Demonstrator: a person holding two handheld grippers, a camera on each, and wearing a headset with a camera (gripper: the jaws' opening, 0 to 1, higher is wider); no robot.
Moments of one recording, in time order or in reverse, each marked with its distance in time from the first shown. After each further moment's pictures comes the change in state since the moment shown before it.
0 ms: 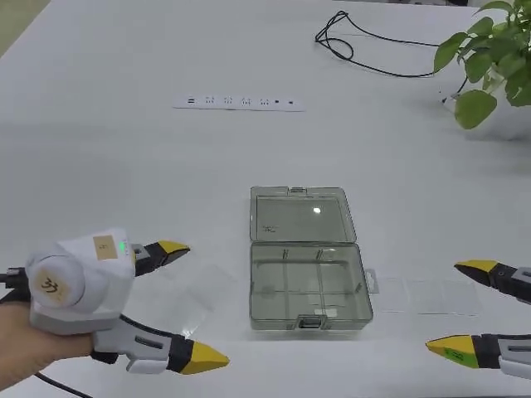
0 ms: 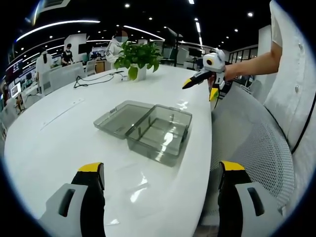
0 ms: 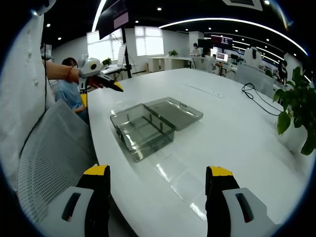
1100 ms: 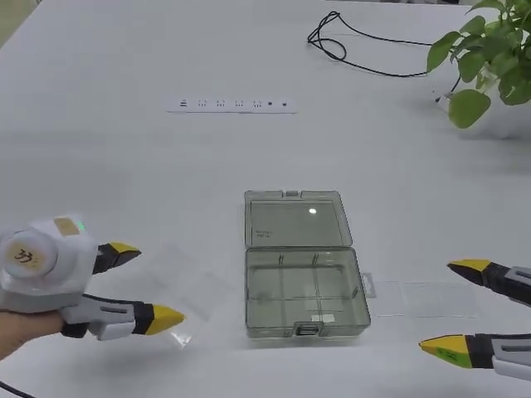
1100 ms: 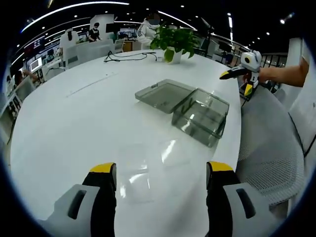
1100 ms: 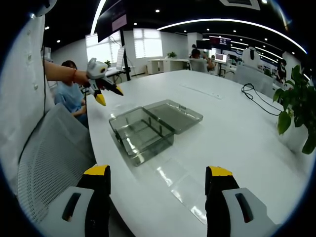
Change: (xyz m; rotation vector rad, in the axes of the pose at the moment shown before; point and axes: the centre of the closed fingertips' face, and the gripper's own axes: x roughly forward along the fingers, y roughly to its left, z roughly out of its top) left arm -0.024 0.068 -0.040 -0.191 0.142 0.193; right arm 0.005 -0.001 0.006 0.014 -0.020 -0.002
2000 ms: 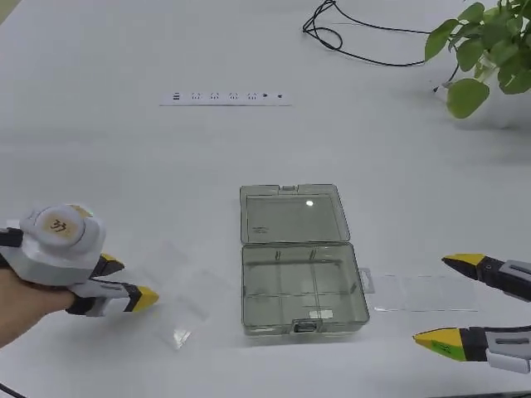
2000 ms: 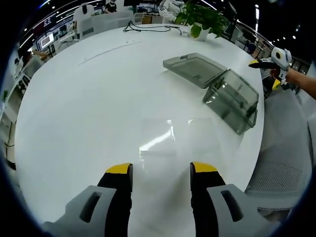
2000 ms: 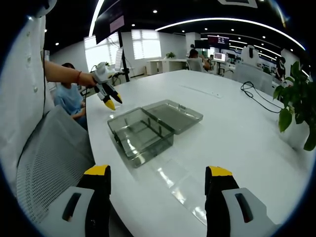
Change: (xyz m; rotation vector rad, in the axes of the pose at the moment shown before) left arm 0.015 0.041 -0.036 -0.119 0.229 0.126; right arm 0.005 -0.002 -0.001 0.022 -0.007 0.002
